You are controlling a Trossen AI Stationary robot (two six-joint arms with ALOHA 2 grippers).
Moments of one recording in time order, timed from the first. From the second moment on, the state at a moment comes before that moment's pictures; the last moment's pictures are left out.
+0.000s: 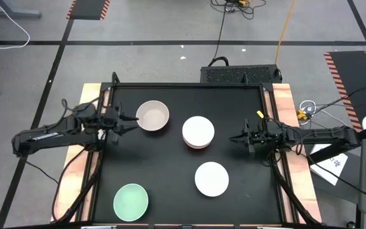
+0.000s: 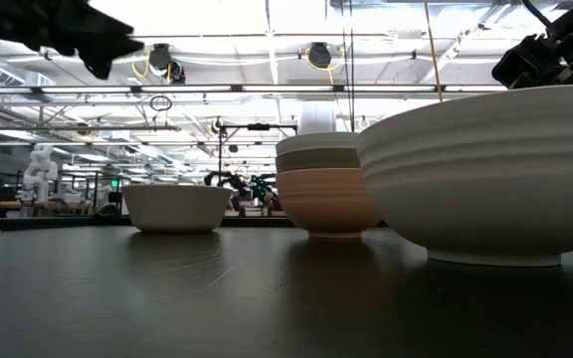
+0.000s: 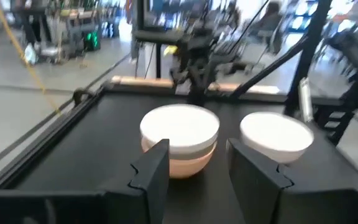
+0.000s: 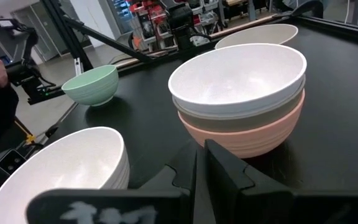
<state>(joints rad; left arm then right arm) 0.27 0.37 0.41 -0.16 0.26 -0.01 -0.06 0.28 0.01 0.08 -0.10 0.29</state>
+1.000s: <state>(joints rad) 0.17 0.04 0.15 -0.29 0.23 -0.04 -0.06 0.28 0.01 0.09 -0.08 0.25</state>
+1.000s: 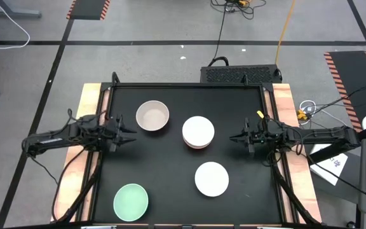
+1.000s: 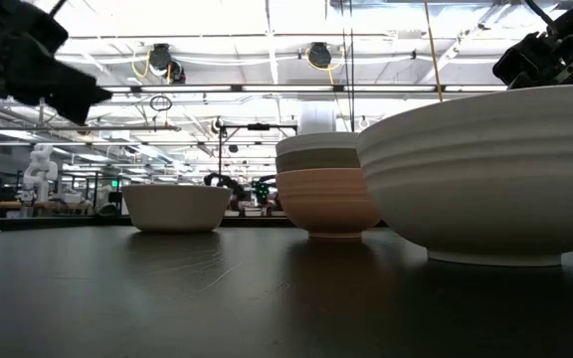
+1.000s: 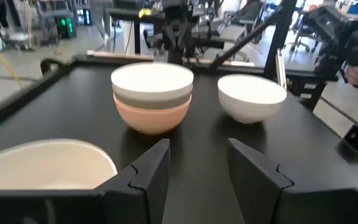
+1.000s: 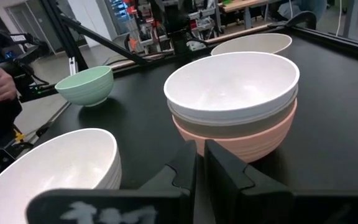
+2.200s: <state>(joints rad) 0.17 0.06 0.09 -0.25 0.24 -0.04 -0.06 0.28 0.01 0.26 -0.08 0.13</state>
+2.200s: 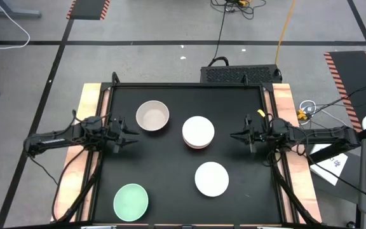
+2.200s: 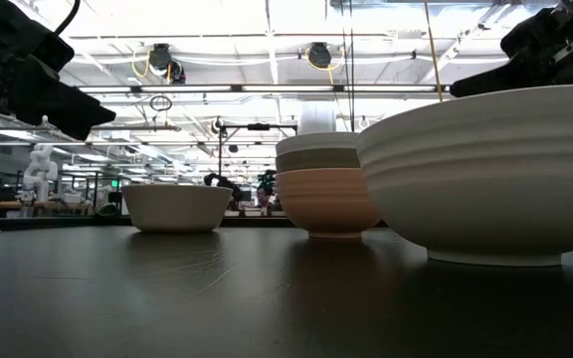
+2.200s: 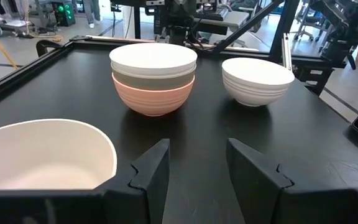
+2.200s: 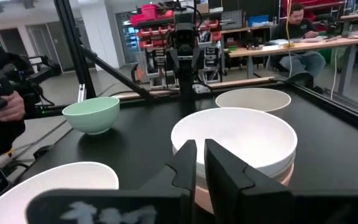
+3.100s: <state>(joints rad) 0.17 0.06 0.09 -0.25 0.24 -0.04 0.17 0.36 0.04 0.45 -0.24 0.18</state>
